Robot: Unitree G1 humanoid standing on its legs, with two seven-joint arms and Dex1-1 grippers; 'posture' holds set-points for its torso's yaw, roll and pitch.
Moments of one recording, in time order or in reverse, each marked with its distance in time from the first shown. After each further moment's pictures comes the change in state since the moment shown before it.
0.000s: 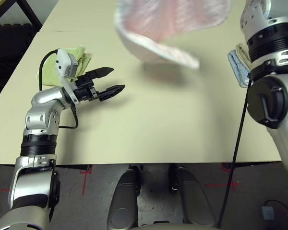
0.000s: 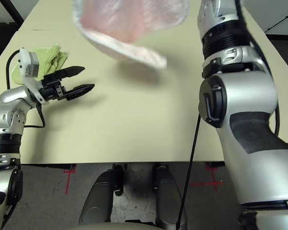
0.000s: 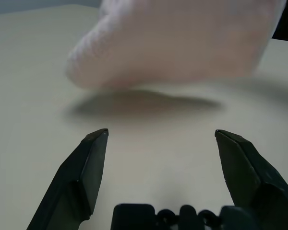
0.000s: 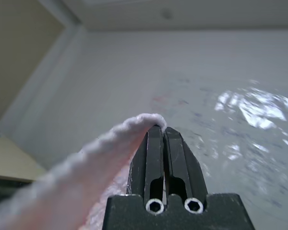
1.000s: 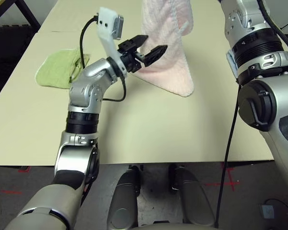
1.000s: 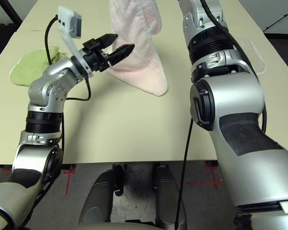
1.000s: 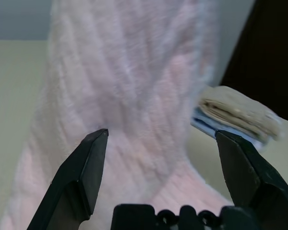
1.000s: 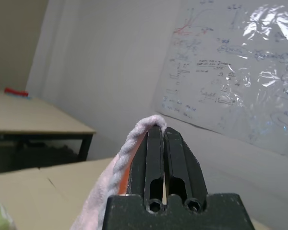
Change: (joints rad) left arm -0.342 -0.392 -0.075 0.019 0.062 0.241 0.599; right arm 0.020 0.094 0.003 -0.019 -0.004 0.322 -0.031
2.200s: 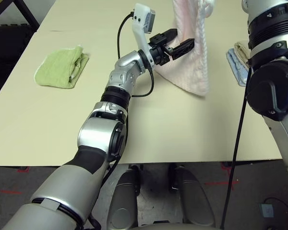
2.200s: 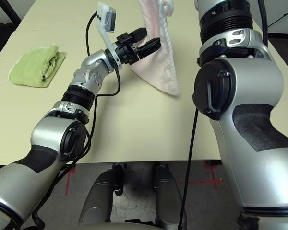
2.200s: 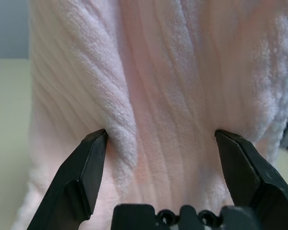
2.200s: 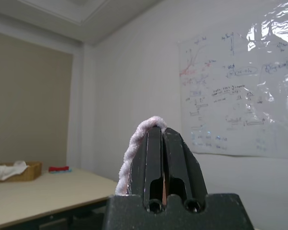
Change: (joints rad) left arm -0.193 -0.037 0.020 0.534 0.117 -0.378 -0.393; right arm -0.094 -0.017 -0.159 0.006 0.189 0.145 0.101
